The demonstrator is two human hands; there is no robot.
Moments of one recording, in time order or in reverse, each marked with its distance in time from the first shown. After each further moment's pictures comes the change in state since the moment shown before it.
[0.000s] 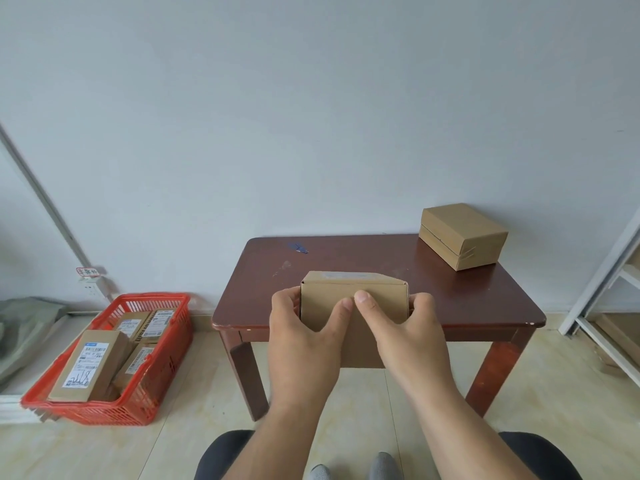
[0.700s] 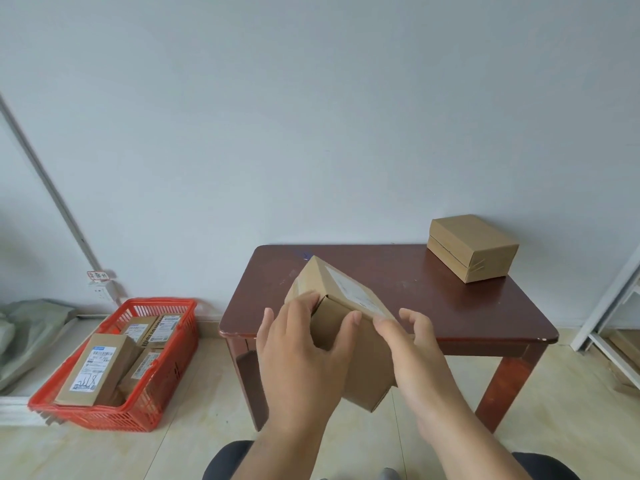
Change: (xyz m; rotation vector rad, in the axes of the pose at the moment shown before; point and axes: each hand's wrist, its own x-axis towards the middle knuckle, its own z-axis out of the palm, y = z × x) left_hand 0.005 -0.015 -0.003 0.428 0.284 0.487; right_hand -0.010 -0.008 -0.006 0.193 -0.253 0.149
